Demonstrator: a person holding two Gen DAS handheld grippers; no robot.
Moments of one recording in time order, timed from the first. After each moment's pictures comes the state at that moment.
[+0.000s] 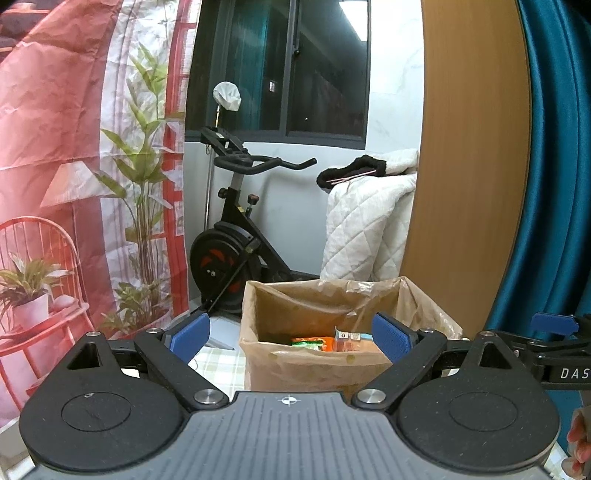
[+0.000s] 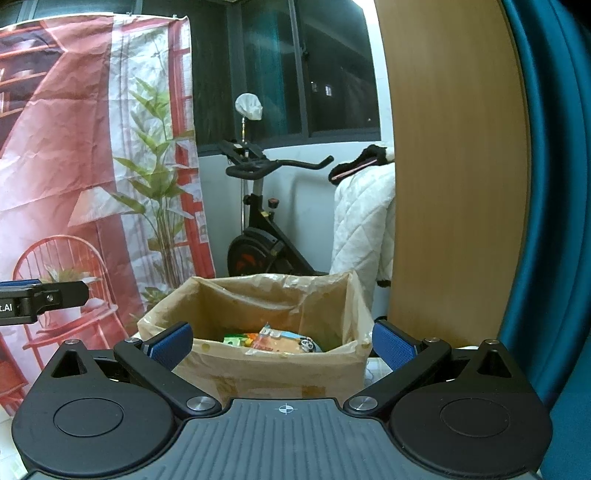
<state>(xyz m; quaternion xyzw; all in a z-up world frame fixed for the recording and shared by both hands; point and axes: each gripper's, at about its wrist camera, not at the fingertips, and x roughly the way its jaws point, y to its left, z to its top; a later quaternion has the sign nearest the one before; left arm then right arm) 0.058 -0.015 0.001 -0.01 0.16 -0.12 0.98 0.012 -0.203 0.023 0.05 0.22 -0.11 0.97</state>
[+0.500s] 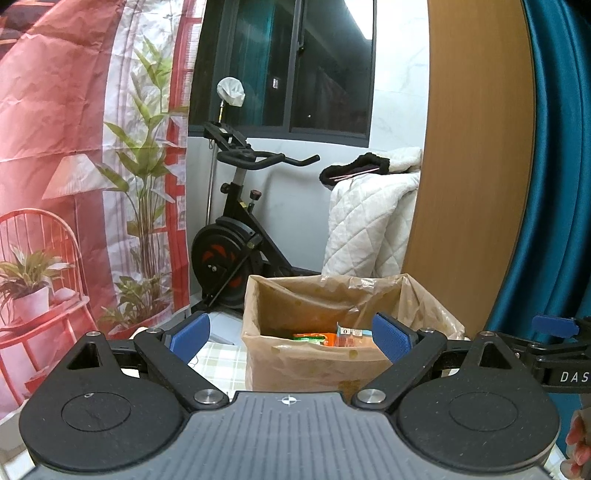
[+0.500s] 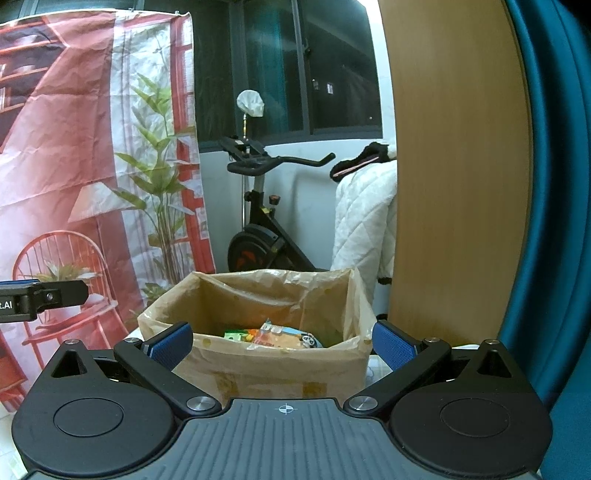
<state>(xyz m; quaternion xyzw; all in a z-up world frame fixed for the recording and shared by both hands) 0.058 -0.014 -0.001 -0.02 0.17 -0.12 0.98 0.014 -0.203 0.020 0.04 0.23 -0.11 0.97</state>
